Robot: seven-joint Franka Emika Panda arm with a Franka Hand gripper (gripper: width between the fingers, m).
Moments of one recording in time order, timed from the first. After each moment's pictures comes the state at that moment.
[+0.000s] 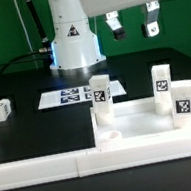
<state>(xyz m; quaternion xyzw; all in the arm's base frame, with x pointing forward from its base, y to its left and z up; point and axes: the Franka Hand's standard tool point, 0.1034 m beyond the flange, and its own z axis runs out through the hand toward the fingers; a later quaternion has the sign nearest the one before) 0.568 0.061 0.153 -0.87 0.48 0.00 0.08</state>
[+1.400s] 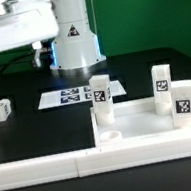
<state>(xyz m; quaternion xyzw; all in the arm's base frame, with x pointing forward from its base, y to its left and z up) 0.458 -0.142 0.110 -0.98 -0.18 -0.07 0.03</state>
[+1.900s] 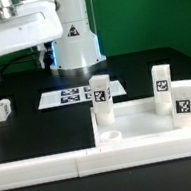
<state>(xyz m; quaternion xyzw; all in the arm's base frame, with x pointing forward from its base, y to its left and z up) 0.442 -0.145 0.095 -0.99 -0.16 0.00 0.04</state>
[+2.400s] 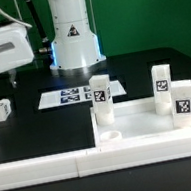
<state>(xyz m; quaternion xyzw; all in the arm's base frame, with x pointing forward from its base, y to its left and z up) 0.403 -0.211 0.063 -0.98 -0.11 0.15 0.06</state>
